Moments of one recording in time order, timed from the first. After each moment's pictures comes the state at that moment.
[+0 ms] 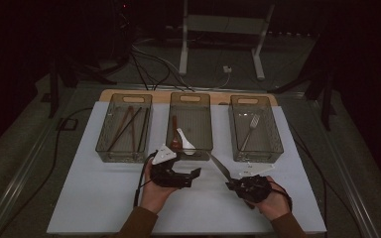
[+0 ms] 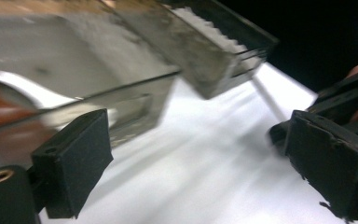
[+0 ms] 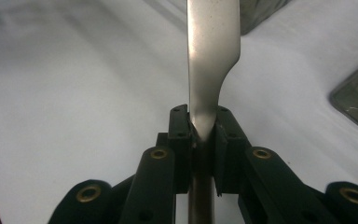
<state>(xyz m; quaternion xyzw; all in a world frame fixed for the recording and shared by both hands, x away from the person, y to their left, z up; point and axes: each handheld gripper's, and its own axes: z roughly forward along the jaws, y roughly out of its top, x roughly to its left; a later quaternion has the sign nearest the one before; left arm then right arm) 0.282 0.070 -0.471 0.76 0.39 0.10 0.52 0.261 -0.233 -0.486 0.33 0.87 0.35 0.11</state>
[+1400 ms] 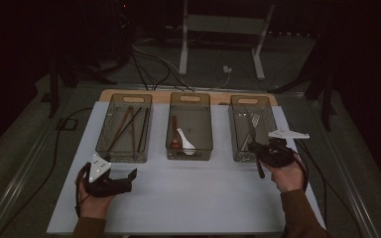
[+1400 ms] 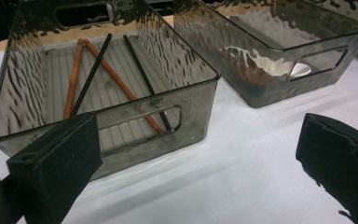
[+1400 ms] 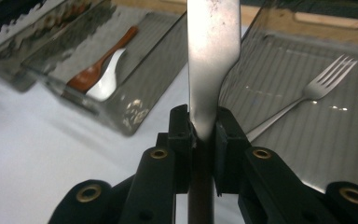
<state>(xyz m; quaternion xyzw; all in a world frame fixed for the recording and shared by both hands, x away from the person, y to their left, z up) 0.248 0.209 -0.482 0.72 0.47 0.27 0.44 0.318 -0.280 -0.423 0.48 0.75 0.41 0.17</state>
